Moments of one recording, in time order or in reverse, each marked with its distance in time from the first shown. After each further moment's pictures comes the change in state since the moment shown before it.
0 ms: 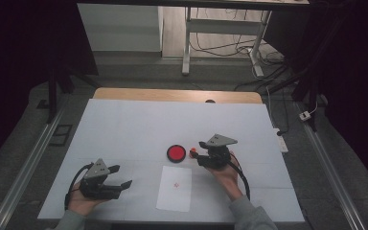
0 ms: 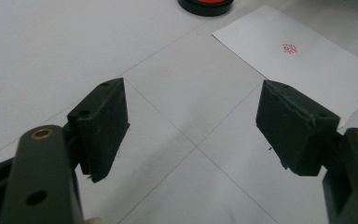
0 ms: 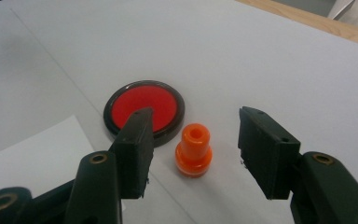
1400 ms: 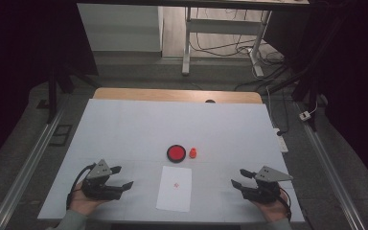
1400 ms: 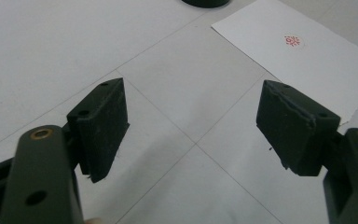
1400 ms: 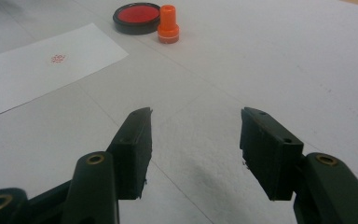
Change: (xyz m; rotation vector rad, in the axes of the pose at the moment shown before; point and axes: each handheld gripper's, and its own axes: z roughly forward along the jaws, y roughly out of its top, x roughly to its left) left arm 0.000 -0.002 0.006 0.019 -0.007 0.007; right arm -0.015 -0.088 -0.135 0.004 -0.034 0.018
